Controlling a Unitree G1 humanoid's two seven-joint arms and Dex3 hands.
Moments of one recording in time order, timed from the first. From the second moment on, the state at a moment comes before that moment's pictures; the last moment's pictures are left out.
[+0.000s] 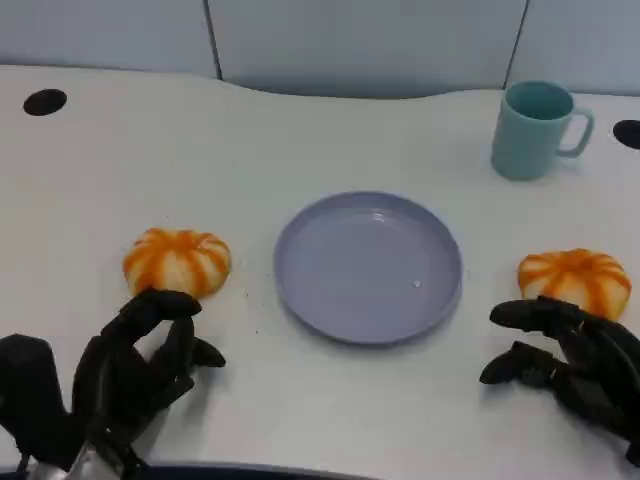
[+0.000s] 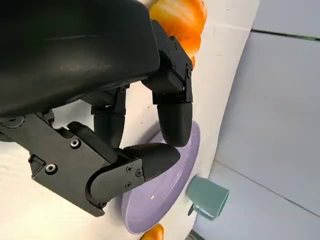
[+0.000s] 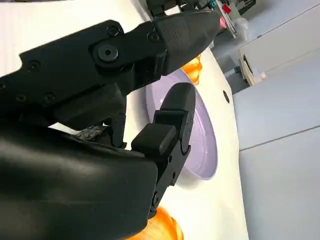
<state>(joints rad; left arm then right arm) -0.27 0.00 0.28 0.74 -0.37 -0.18 -0.48 -0.37 -0.14 -0.25 1.00 0.35 -0.22 0.87</state>
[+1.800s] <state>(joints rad) -0.21 0.40 -0.14 0.24 0.78 -0.34 0.07 -0.36 -0.13 -0.23 0.94 0.34 -0.18 0.84</state>
